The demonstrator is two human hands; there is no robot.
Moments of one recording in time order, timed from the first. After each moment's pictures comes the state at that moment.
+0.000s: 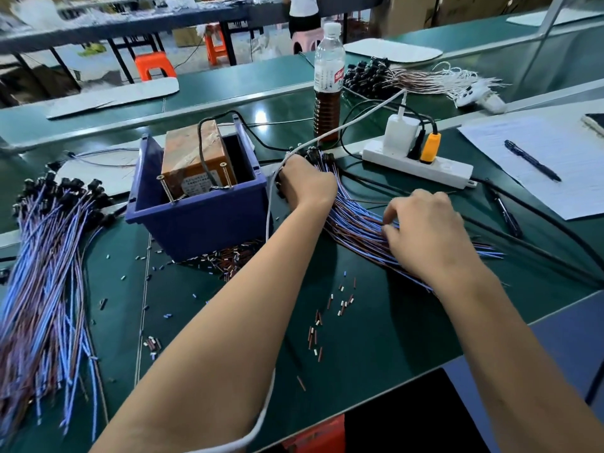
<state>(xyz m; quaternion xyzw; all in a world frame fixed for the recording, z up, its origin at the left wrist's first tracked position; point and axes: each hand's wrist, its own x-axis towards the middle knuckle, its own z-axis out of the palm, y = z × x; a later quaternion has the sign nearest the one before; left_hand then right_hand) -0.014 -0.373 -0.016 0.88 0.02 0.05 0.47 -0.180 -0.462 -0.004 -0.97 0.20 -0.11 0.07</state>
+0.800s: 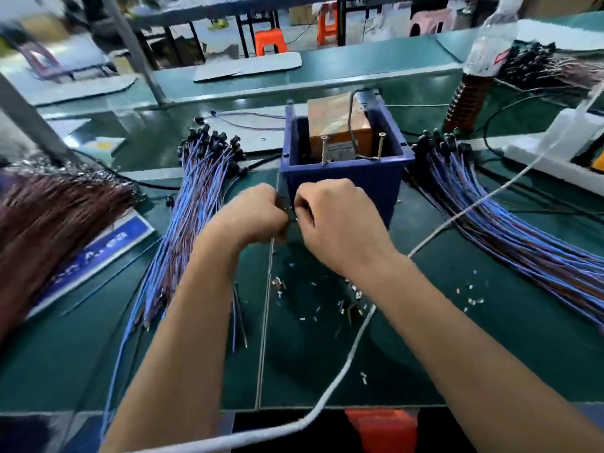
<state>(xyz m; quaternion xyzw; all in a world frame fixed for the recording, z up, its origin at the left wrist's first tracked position) -0.073 -0.092 0.020 0.96 -0.01 -0.11 0.24 -0.126 -0.239 0.014 -0.95 -0.16 -0.19 0.19</state>
